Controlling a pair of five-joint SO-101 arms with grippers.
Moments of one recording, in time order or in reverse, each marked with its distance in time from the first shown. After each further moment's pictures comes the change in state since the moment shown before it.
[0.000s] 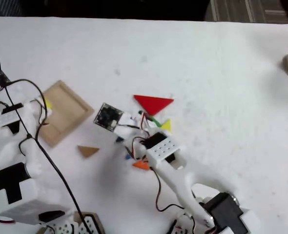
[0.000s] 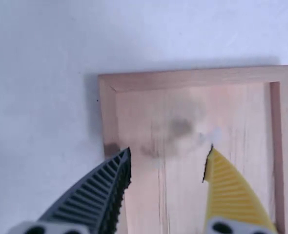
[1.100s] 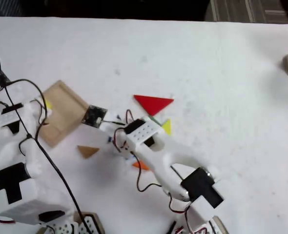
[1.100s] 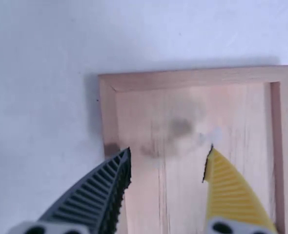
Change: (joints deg) left arm 0.0 0.0 0.0 0.0 0.0; right arm -3.5 18.8 -18.4 17.1 0.0
